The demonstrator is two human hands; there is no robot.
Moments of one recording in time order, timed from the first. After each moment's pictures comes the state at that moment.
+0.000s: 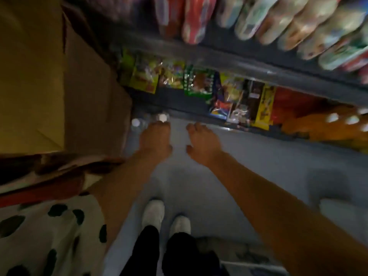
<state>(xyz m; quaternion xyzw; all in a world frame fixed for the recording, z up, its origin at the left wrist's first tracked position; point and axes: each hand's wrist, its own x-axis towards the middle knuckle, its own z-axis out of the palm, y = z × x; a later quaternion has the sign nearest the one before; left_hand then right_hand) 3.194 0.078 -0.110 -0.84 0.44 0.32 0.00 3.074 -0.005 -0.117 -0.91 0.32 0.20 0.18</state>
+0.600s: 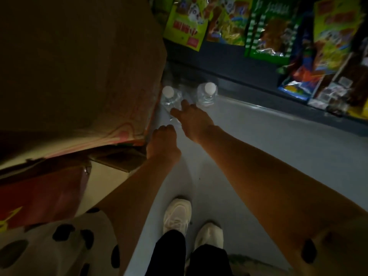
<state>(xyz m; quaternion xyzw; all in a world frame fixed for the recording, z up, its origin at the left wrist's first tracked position) 3.237 0.155 -0.309 -0.89 0.32 0.33 0.05 3.201 0.044 -0.334 -0.95 0.15 0.20 0.20</state>
